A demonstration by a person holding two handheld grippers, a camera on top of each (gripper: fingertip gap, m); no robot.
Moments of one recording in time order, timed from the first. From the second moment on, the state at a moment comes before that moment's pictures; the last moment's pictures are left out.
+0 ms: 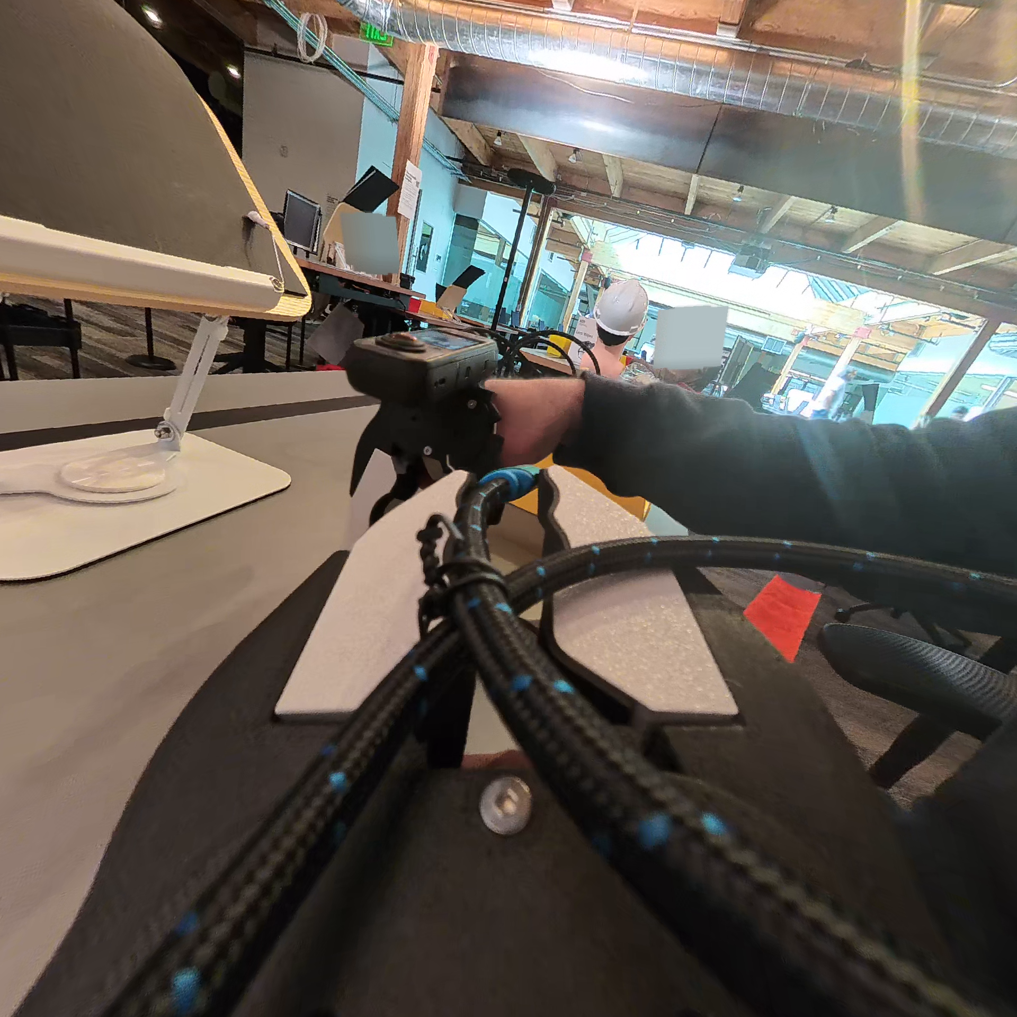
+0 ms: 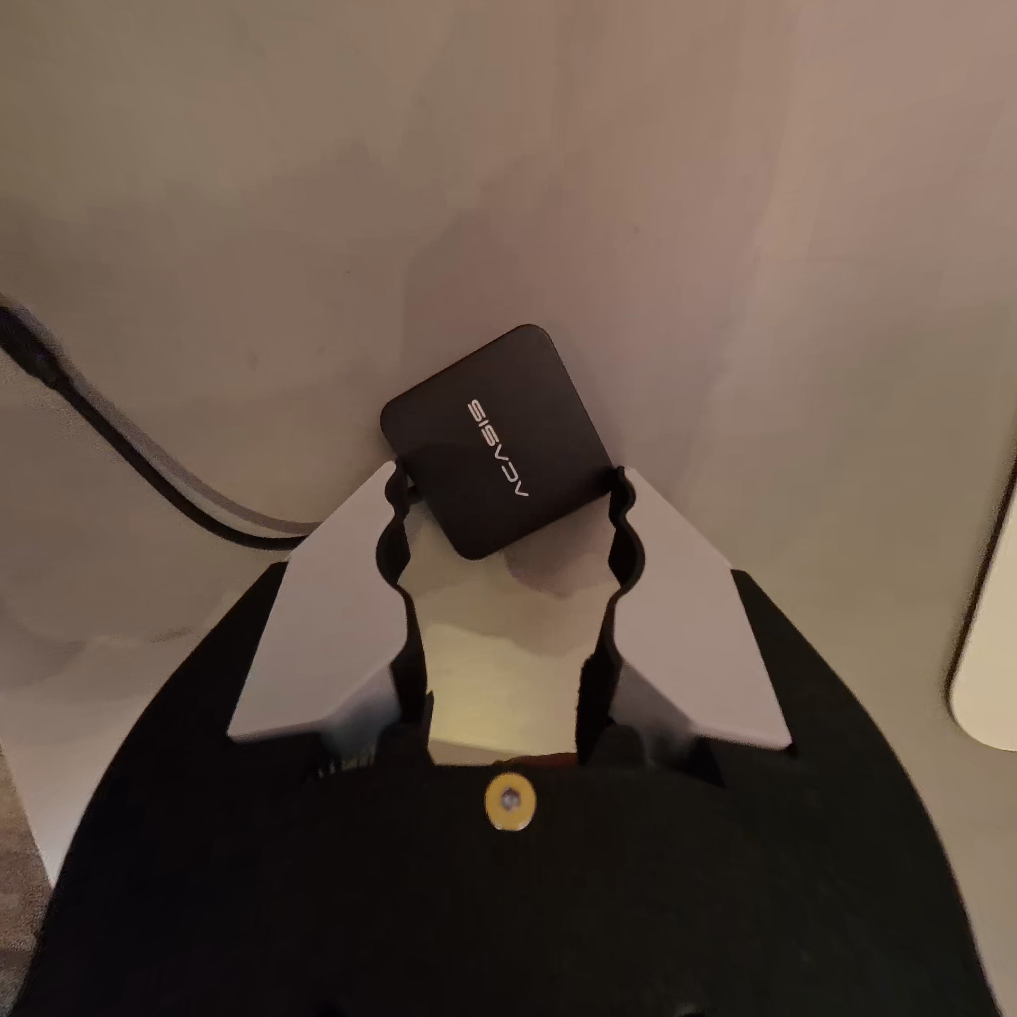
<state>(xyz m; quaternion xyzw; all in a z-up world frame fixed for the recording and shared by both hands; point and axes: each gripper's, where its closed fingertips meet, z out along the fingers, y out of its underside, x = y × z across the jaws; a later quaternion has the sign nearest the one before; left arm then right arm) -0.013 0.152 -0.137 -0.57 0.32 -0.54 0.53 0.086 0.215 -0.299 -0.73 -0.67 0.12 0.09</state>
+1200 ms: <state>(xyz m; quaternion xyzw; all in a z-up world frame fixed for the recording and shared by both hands) 0.000 0.153 -0.157 -0.58 0.41 -0.40 0.58 0.046 0.149 -0.195 -0.73 -0.52 0.39 0.20</state>
